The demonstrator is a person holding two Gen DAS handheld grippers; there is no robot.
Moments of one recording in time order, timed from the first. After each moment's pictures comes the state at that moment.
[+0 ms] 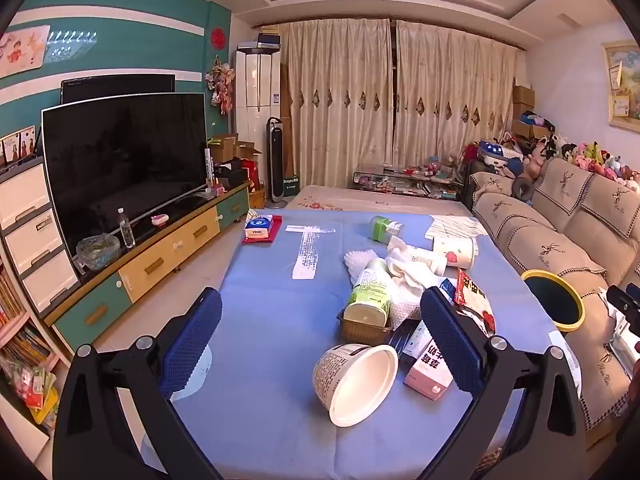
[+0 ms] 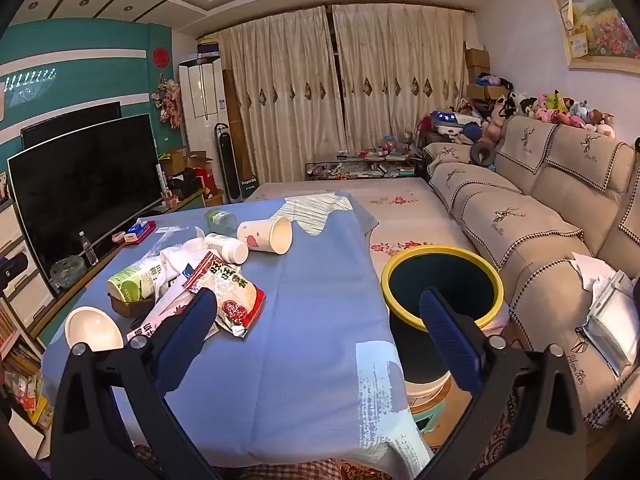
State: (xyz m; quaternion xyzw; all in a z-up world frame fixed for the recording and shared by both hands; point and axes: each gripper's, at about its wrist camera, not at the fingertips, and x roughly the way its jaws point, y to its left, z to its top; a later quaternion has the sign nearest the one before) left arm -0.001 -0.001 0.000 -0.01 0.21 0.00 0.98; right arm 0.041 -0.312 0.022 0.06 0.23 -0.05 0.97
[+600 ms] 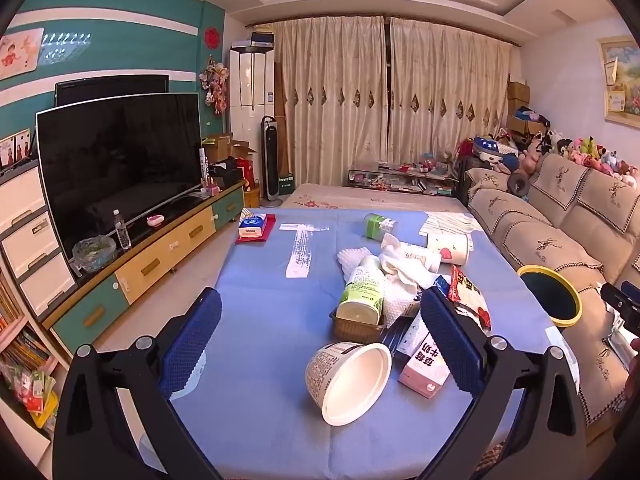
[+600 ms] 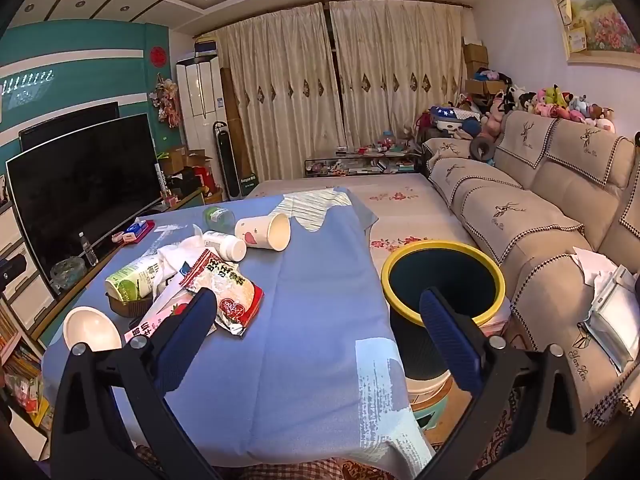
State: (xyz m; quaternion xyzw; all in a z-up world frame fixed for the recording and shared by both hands) left arm -0.003 -0.007 0.004 0.00 0.22 0.00 0.98; right arm 0.041 -0.312 0.018 0.06 0.23 -0.05 0.97
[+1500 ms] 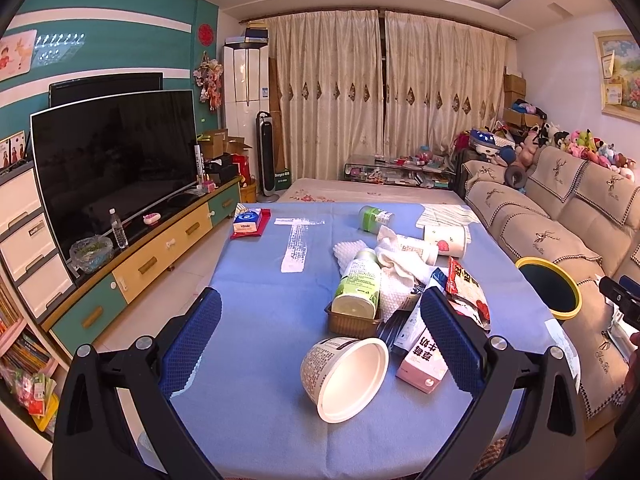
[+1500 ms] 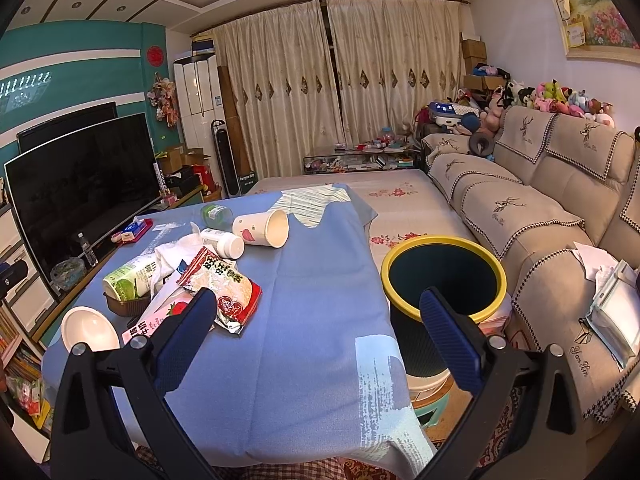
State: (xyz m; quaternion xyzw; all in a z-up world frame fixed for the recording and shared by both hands) left arm 0.007 -0.012 -0.006 0.00 0.23 -0.01 0.97; right arm 0.048 -0.313 0.010 0.07 0.24 -0.06 0.97
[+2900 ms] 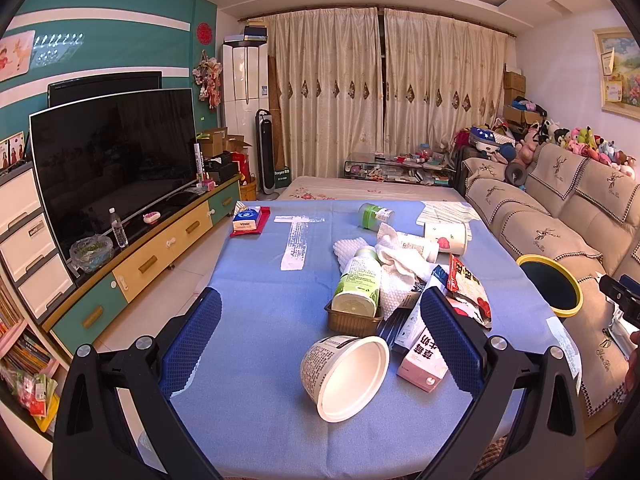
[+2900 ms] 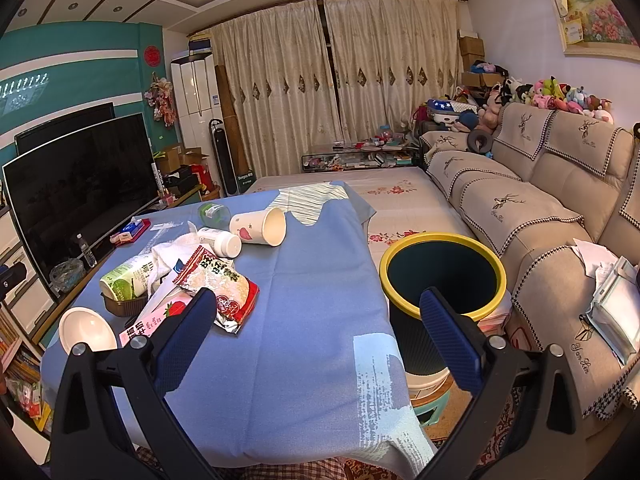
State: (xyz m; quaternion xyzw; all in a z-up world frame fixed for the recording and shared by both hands) left arm 0.008 -0.014 -0.009 0.01 0.23 -0.01 0.97; right arm 0.048 -0.316 0.009 0.07 0.24 -0.06 0.97
